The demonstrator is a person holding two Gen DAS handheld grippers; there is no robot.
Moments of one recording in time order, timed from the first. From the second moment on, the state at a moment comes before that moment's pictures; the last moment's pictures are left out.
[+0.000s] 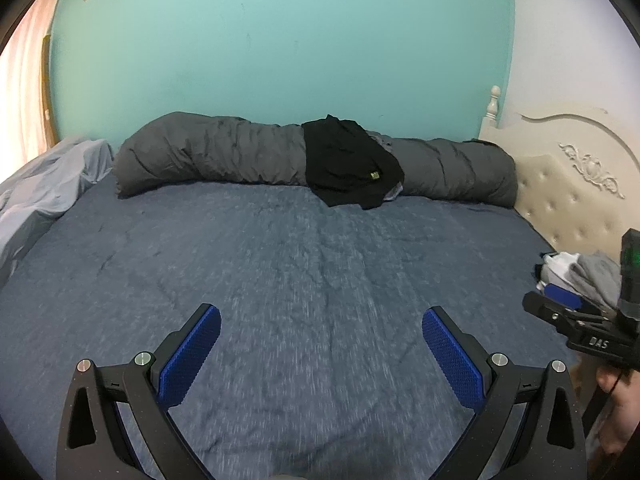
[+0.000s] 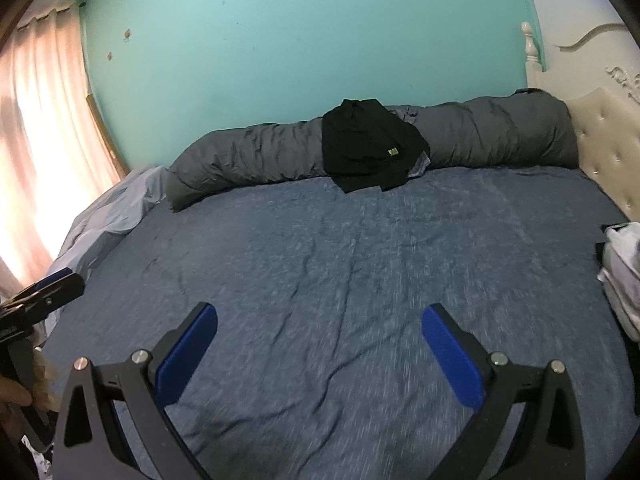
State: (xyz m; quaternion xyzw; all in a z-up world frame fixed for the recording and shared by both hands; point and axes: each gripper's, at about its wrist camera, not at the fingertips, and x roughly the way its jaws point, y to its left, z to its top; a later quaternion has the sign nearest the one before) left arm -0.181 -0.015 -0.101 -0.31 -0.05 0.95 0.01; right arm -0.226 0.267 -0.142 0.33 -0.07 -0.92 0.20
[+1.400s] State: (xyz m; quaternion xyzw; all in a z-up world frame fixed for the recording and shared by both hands) left arm -0.576 -0.121 -0.275 -0.44 -0.14 0.89 -0.05; right arm -0.759 0.226 -0.295 0.42 -0.05 -0.90 0.13
